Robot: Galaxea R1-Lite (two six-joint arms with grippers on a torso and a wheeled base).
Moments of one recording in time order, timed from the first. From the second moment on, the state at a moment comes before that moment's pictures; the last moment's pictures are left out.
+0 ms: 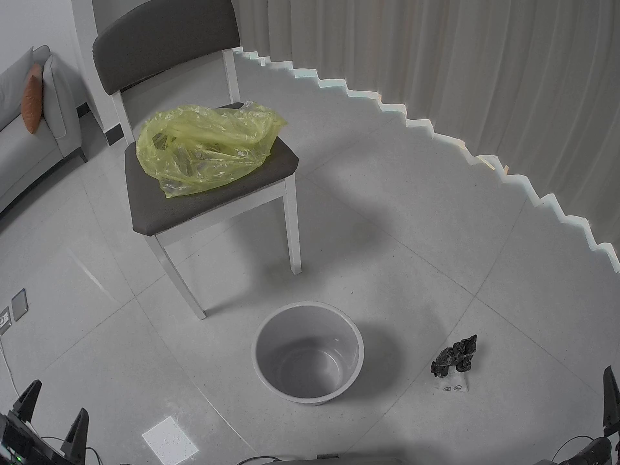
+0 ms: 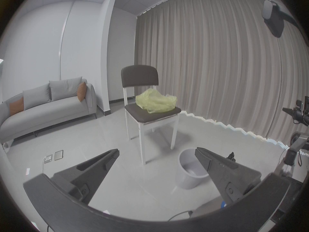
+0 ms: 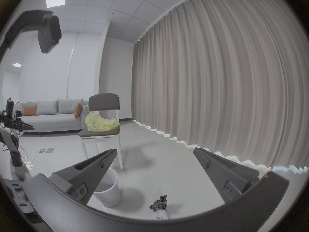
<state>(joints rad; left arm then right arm) -0.12 0.09 -0.02 -0.02 0.01 -0.01 0.00 0.02 -0.07 -0.16 0.08 -0.02</state>
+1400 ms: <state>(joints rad) 0.07 1.59 -1.18 -0.30 -0.08 -0.13 0.02 0.81 -0.48 -0.35 0.23 -0.06</state>
